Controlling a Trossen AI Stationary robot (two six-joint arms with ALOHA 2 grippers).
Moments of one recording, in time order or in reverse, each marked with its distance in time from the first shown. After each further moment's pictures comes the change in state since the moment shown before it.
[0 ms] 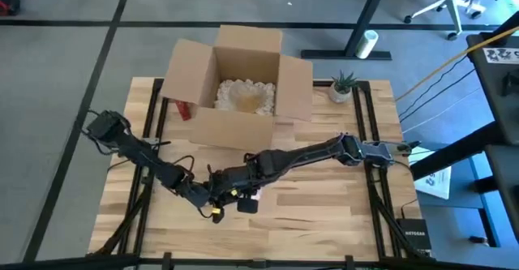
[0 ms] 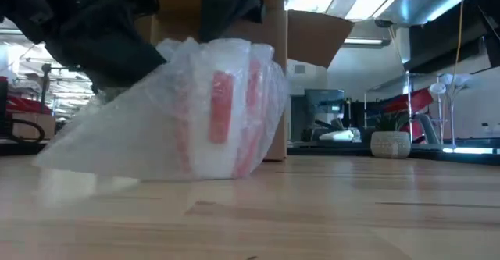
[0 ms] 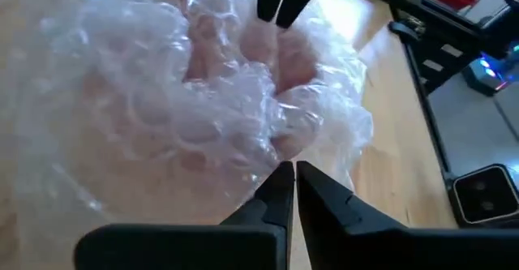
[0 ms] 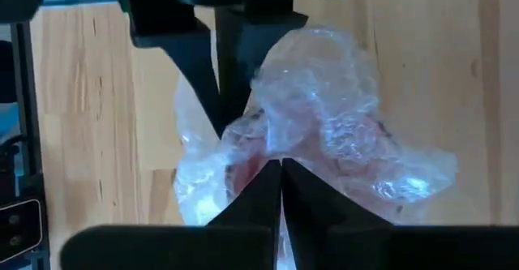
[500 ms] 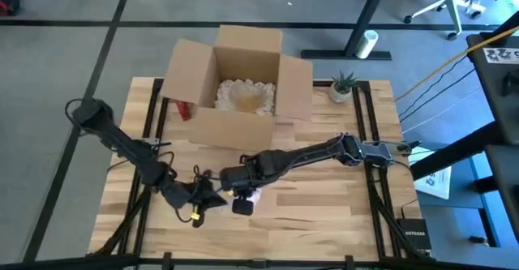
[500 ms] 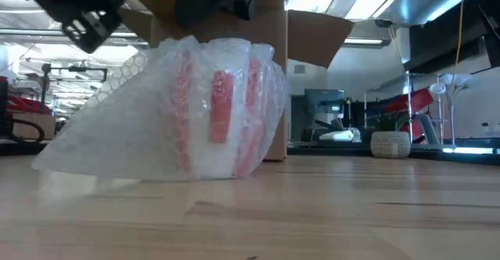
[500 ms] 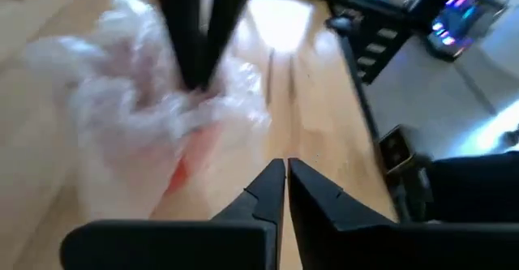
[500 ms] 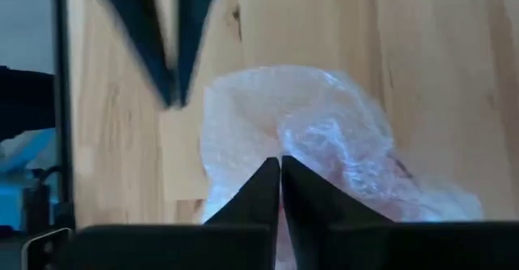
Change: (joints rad) left arm -0.130 -0.283 -0.001 -0.298 -0.076 0.086; right arm 0.000 0.000 0.000 0.100 -0.028 0.012
